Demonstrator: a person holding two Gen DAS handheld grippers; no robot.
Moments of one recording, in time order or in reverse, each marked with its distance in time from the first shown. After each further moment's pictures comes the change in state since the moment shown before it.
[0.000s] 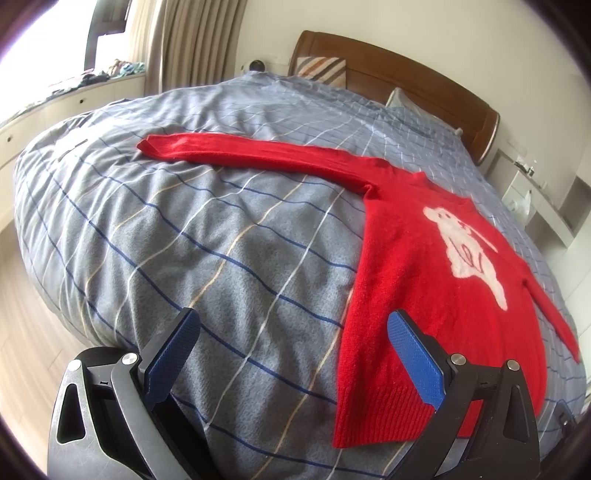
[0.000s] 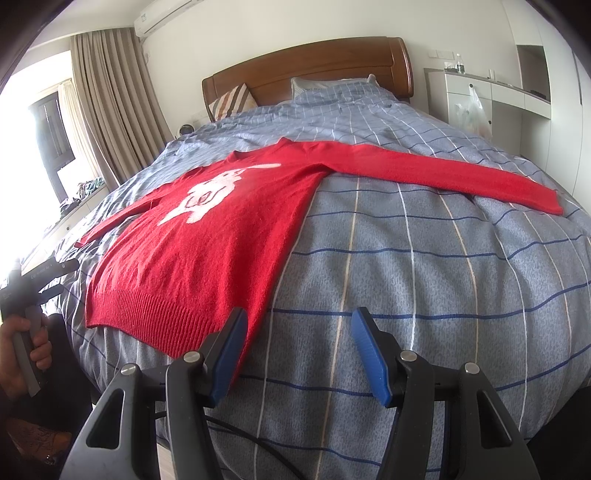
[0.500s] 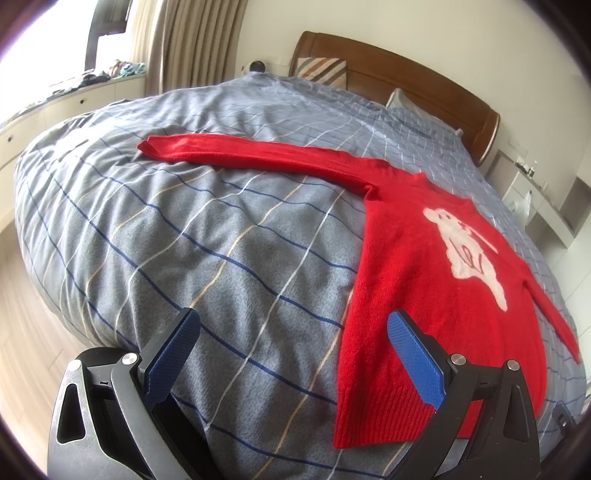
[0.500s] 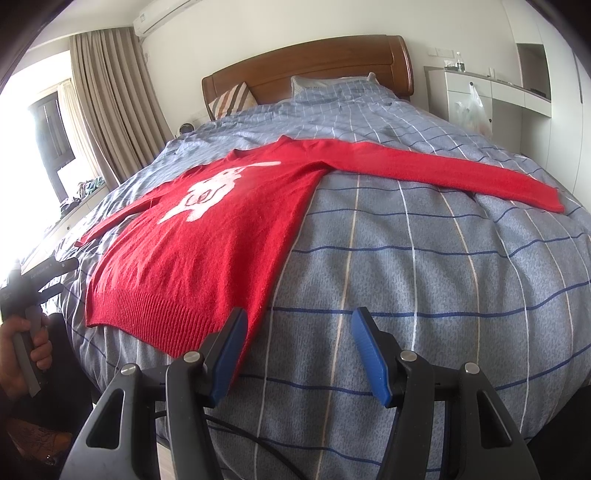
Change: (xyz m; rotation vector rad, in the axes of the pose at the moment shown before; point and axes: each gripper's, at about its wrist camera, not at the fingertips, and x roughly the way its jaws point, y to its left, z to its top) left arm 0.000 0.002 0.001 -0.002 -0.001 0.003; right arm 0.001 0.001 -0.001 0.002 0.005 0.002
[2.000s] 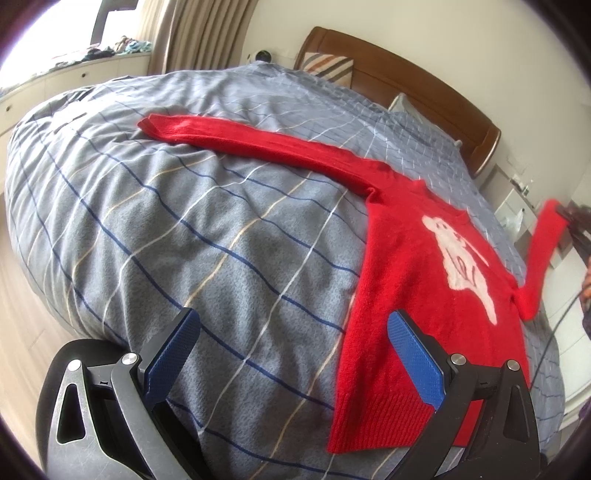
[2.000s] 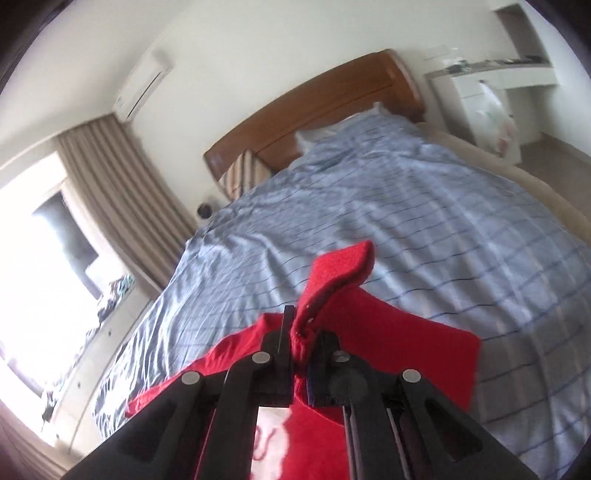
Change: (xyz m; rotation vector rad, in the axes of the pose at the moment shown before) left arm 0.010 0.011 0.001 -0.085 0.028 -0.059; right arm 0.089 0.036 0.275 0.200 -0.139 0.215
